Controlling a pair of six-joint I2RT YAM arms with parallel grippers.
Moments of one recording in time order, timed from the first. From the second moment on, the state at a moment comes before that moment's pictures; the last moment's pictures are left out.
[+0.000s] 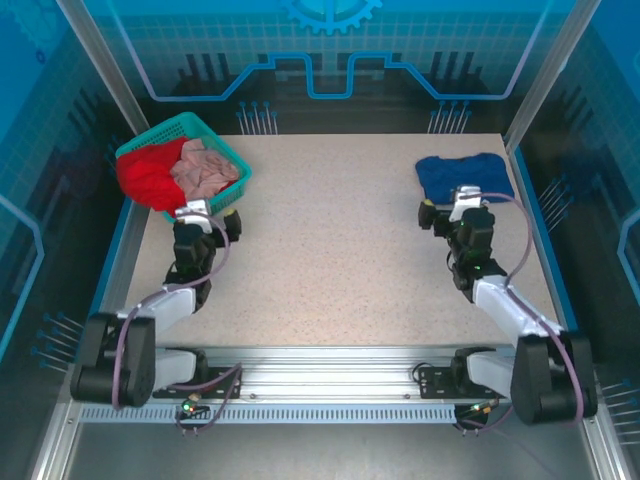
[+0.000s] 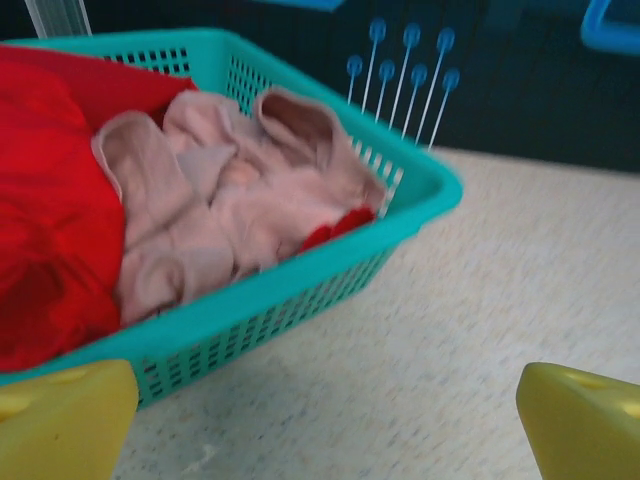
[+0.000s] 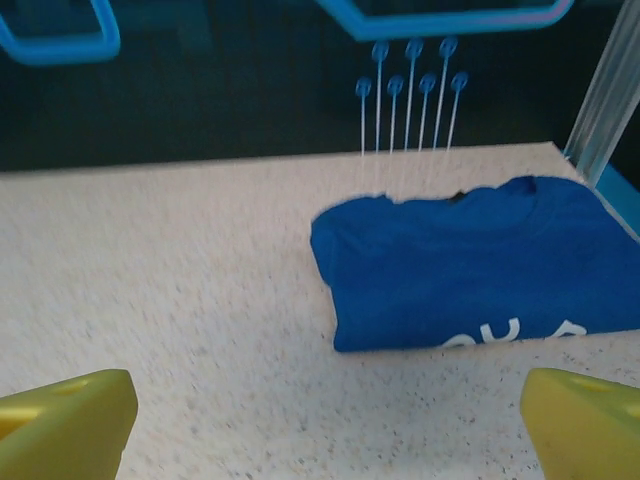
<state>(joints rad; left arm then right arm) -0.03 1.20 0.40 0.57 -0.15 -0.19 0.07 1.11 0.53 0.31 0.11 0.12</state>
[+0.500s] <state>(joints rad) 0.14 1.33 0.93 -0.10 -0.09 -0.48 0.43 1.25 0.82 -0.05 0.14 0.16</state>
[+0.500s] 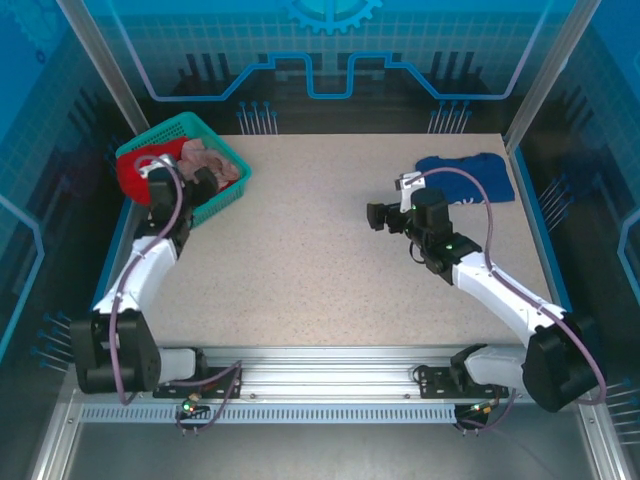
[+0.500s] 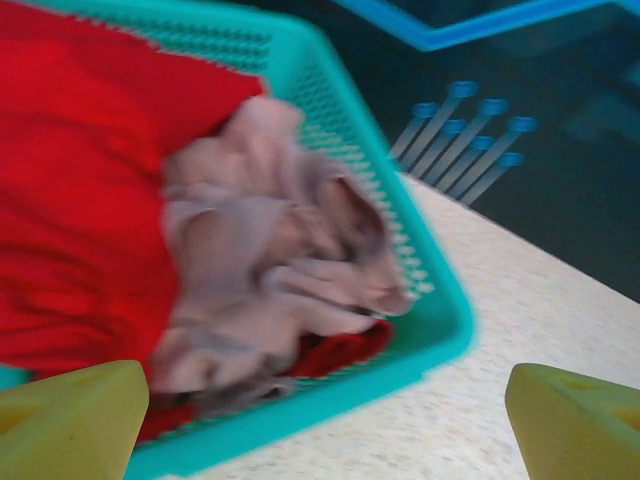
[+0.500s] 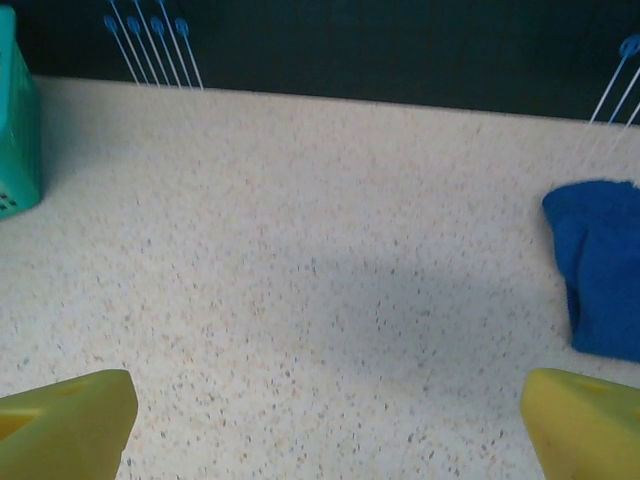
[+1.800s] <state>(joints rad) 0.37 2.12 1.84 -0.67 -0.28 -0.25 0.45 1.57 0.95 -0.14 0.06 0.21</state>
